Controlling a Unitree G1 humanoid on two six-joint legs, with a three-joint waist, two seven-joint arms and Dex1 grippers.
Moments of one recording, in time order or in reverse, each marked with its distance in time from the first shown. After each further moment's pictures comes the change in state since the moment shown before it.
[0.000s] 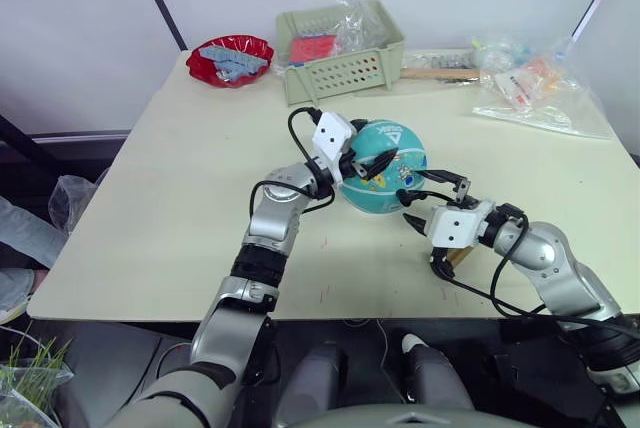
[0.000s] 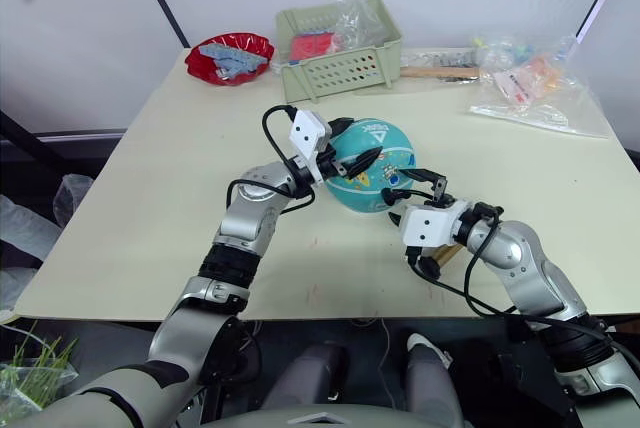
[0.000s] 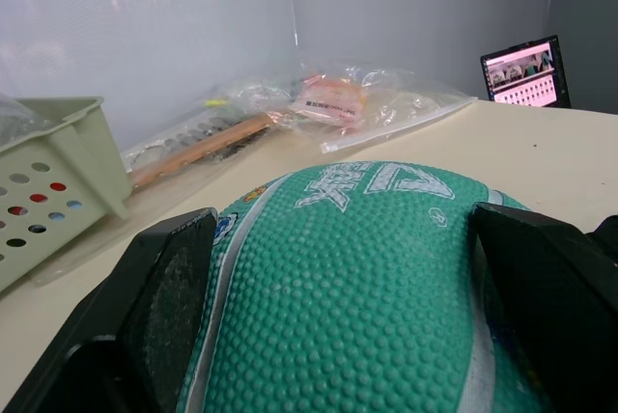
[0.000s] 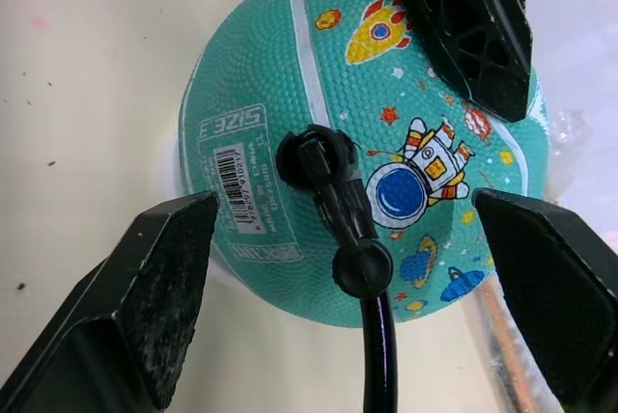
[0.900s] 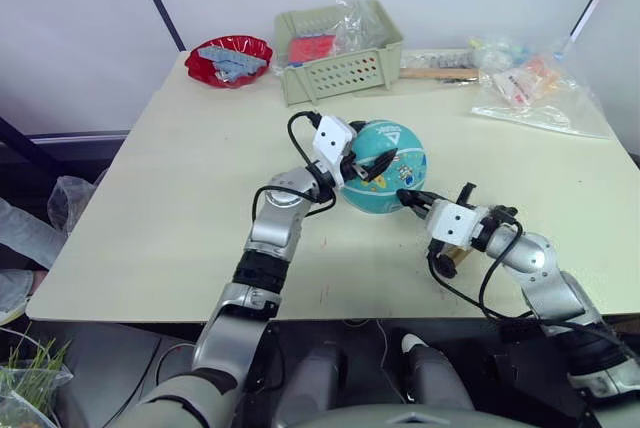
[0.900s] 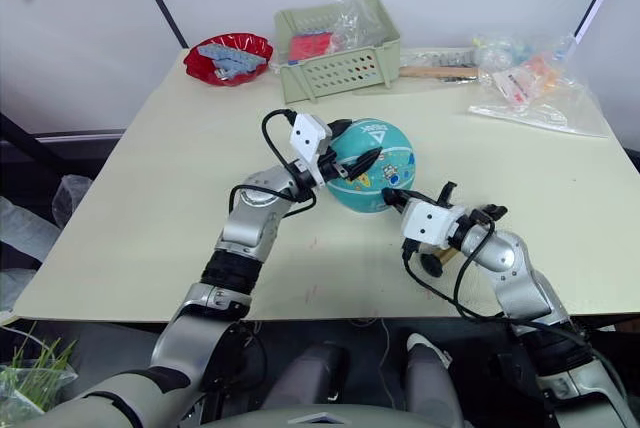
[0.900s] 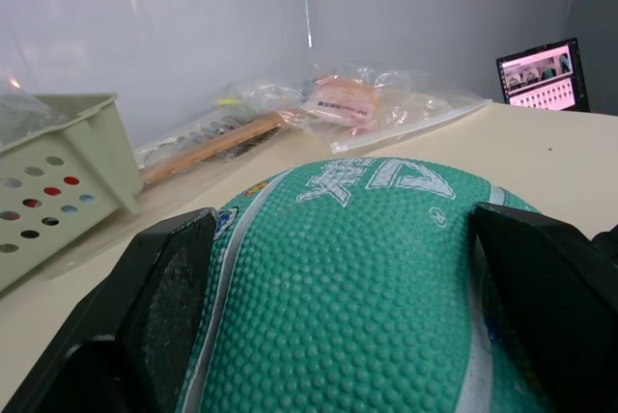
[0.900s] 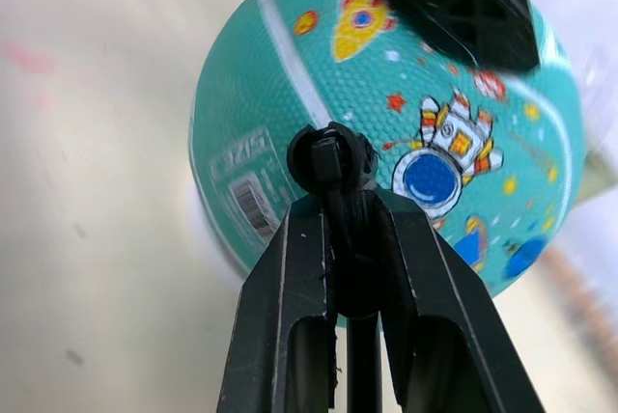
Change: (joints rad) left arm 0.039 -0.025 -0.008 -0.037 0.023 -0.005 0.050; right arm 0.067 0.158 -0.067 0.048 0.236 0.092 0.031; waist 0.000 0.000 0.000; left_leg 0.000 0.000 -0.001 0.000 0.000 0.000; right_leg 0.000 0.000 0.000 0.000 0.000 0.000
